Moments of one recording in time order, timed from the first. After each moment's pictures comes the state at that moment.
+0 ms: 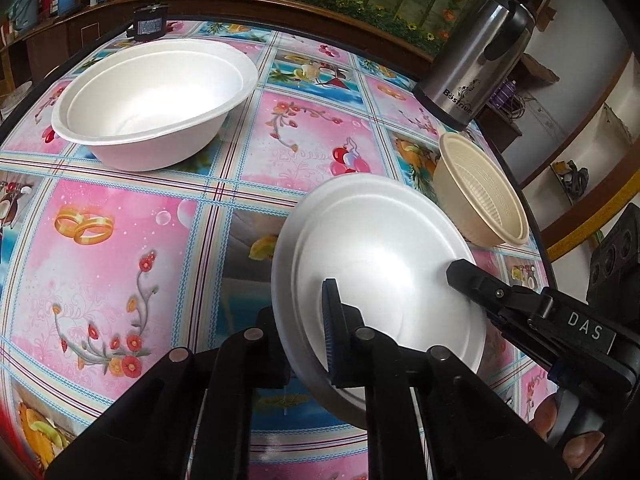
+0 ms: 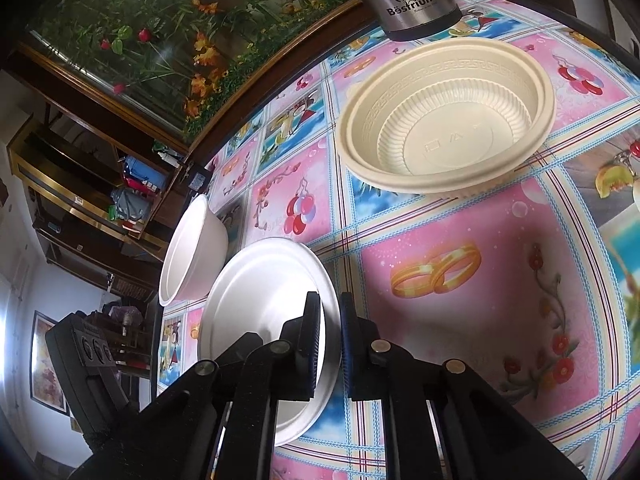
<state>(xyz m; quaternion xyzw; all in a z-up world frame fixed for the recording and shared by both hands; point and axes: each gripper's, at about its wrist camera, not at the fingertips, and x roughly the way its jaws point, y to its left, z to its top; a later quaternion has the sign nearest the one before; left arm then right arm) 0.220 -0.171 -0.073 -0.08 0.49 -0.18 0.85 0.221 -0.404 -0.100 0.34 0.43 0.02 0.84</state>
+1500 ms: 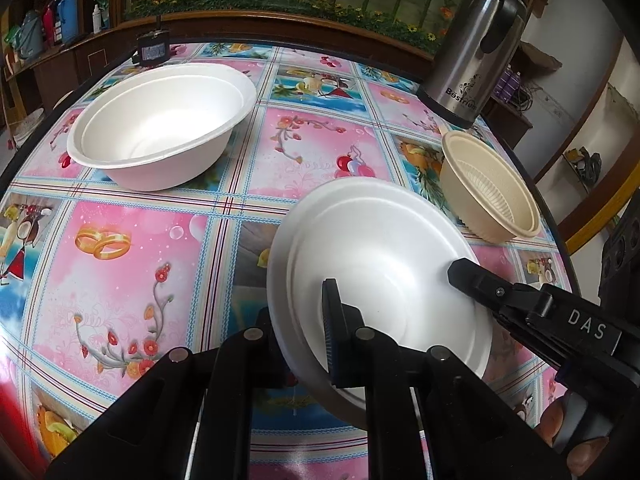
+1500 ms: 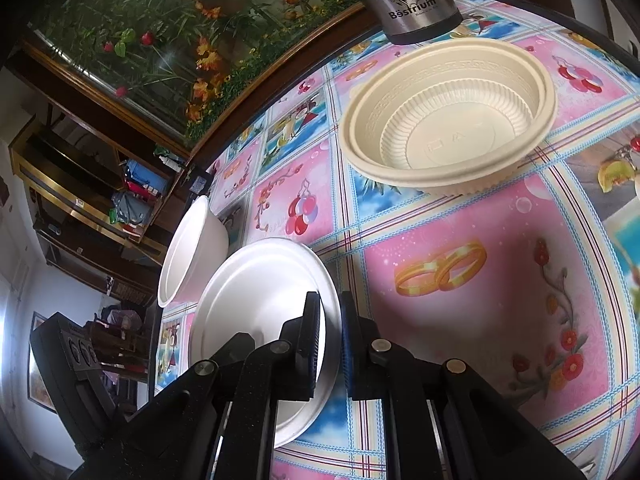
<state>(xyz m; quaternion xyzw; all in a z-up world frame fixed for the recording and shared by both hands) 0.212 -0.178 -0.067 -0.04 0.46 -0.16 0.87 0.219 -0.403 -0.103 0.34 0.42 0.02 0.84</state>
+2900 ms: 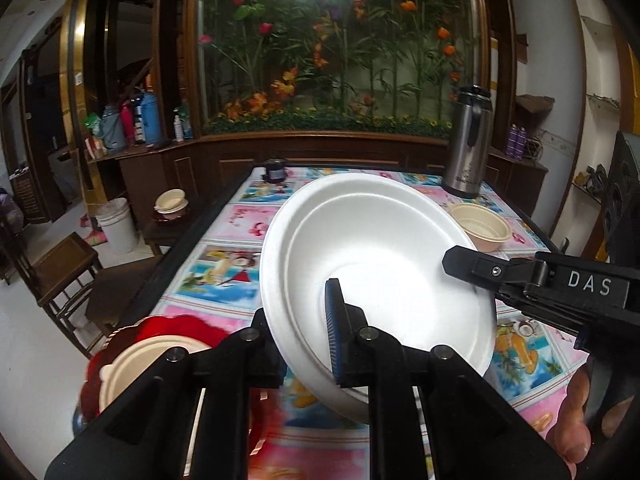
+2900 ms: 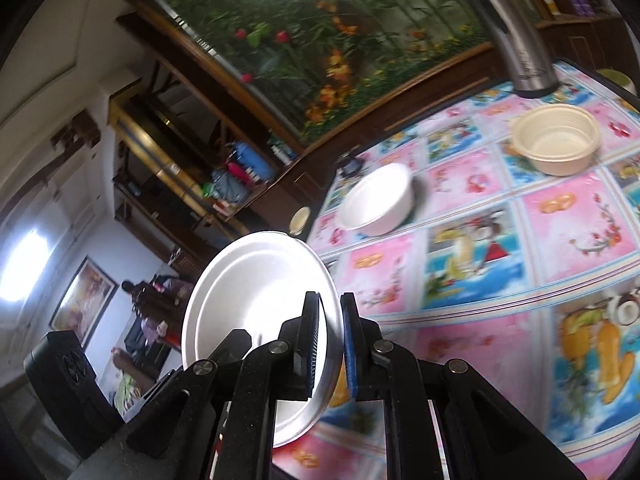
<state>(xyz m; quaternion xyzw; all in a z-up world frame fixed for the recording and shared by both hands) 0.028 -0.029 0.038 0.02 0.27 -0.07 0.96 0.085 -0.255 0.007 0.29 0.32 0.17 0.89</state>
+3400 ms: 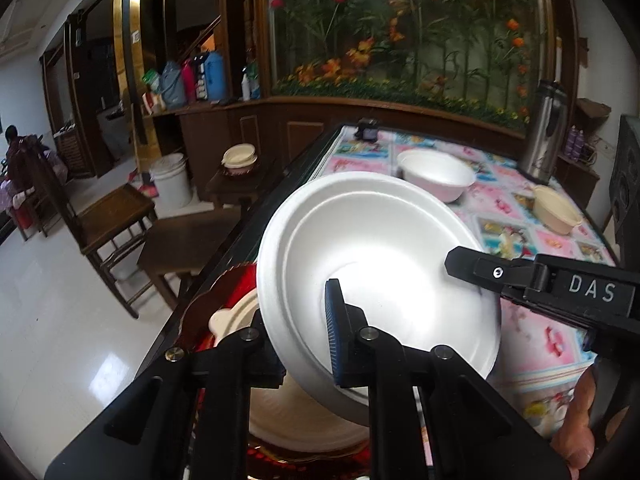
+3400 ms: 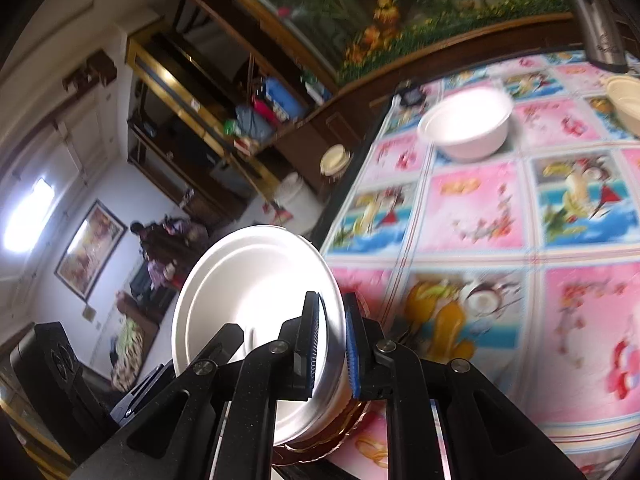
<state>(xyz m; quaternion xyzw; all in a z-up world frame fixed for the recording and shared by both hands) 0.032 0.072 -0.014 -0.01 0.33 0.03 0.94 0.108 -0.116 -0.033 0.24 0.39 0.23 0.86</state>
